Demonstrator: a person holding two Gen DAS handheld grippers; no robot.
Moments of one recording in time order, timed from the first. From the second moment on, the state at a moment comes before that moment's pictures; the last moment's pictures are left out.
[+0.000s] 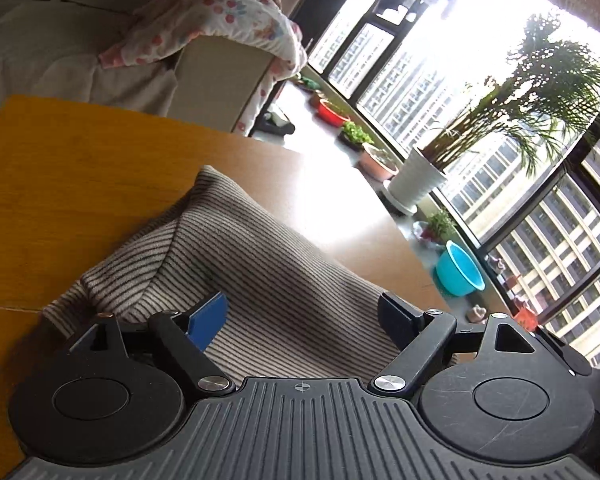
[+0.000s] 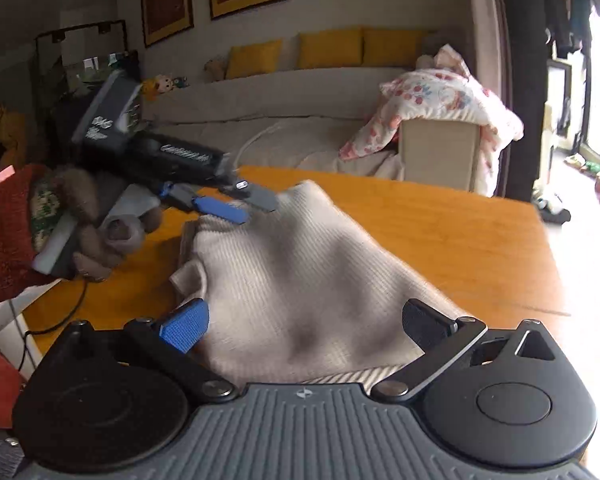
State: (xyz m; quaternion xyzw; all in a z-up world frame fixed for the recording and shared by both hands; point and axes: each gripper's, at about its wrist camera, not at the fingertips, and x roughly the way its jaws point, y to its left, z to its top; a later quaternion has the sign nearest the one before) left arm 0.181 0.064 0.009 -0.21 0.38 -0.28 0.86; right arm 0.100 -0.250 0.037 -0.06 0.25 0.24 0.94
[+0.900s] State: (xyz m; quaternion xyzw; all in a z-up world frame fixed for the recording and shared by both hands) left arm 0.155 0.026 0.008 -0.05 0.37 -0.22 0.90; right arm 0.050 -0.222 0.023 -0.09 0.23 0.21 0.94
